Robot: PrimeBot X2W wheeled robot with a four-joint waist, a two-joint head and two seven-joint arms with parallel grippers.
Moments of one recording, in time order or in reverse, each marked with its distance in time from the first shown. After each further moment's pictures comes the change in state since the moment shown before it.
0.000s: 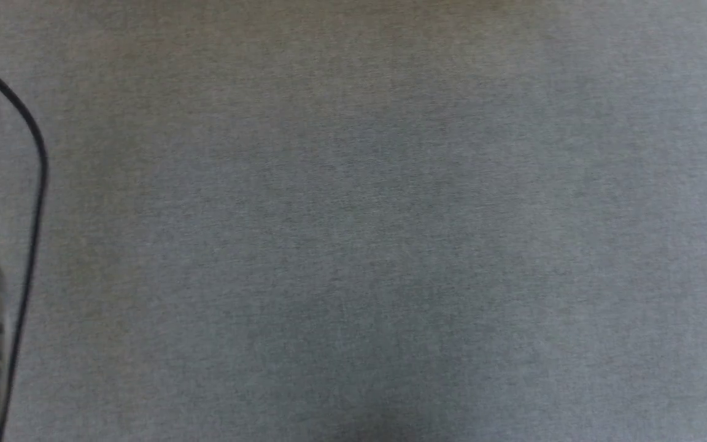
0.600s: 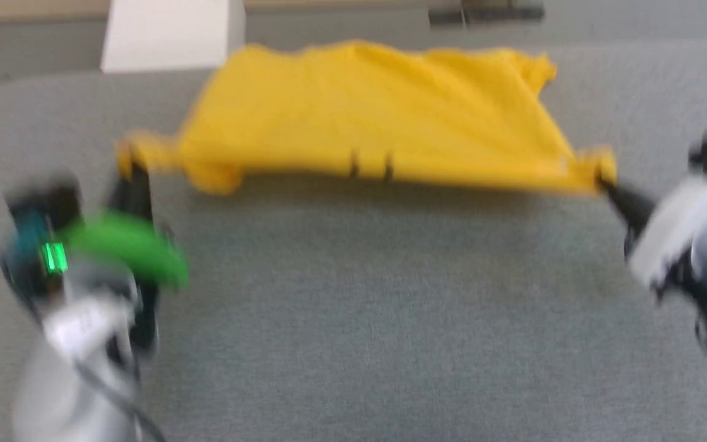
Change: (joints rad) left arm 0.980 -0.061 0.027 -0.311 -0.200 -0.010 -0.057; right arm 0.892 -0.164 0.101 -0.239 0.284 0.000 -0.172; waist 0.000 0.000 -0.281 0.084
